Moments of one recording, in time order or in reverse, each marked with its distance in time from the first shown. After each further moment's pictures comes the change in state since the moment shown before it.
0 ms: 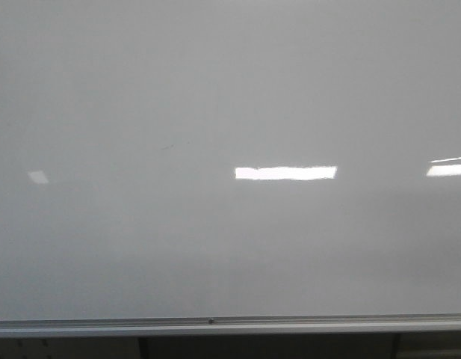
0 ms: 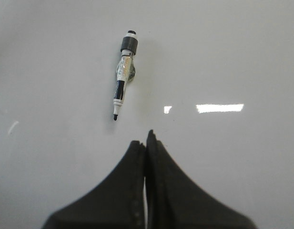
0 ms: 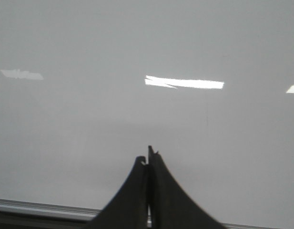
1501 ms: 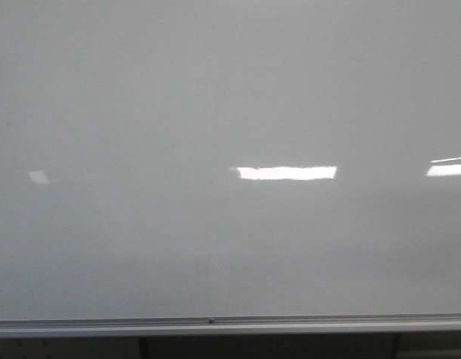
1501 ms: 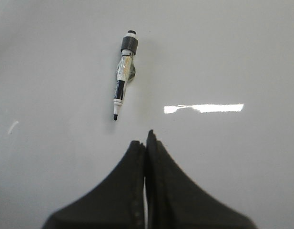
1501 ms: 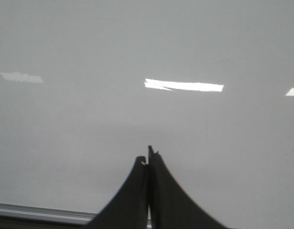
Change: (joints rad) left arm 0.000 0.000 0.000 0.000 0.000 0.000; right arm 0.000 0.000 0.000 0.000 -0.015 0.000
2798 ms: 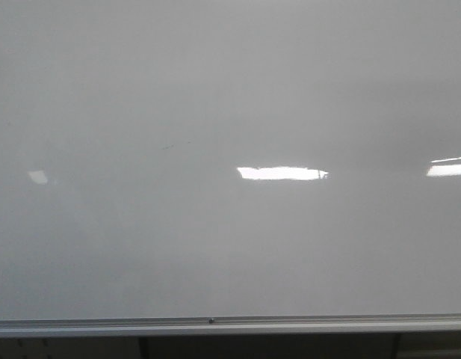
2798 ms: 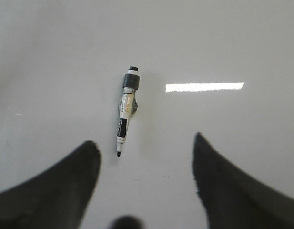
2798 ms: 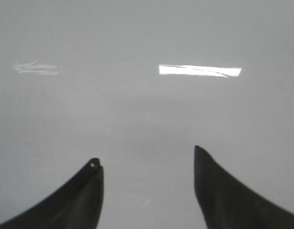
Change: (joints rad) left arm 0.000 0.359 -0.396 0.002 0.150 0.000; right arm 0.000 0.354 -0.527 0.037 0.265 0.024
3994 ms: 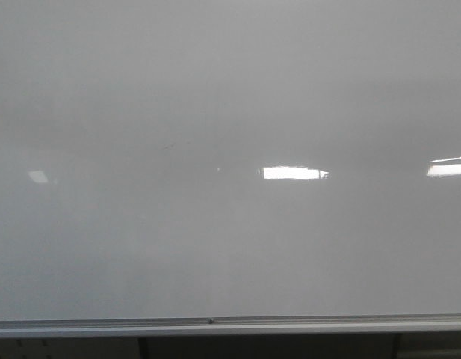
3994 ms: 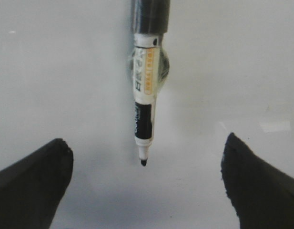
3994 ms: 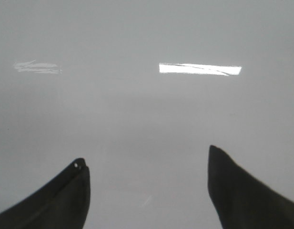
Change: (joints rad) left arm 0.079 0.980 -0.411 0.167 -0.080 0.002; right arm 0.000 0.002 0.000 0.000 0.003 0.000
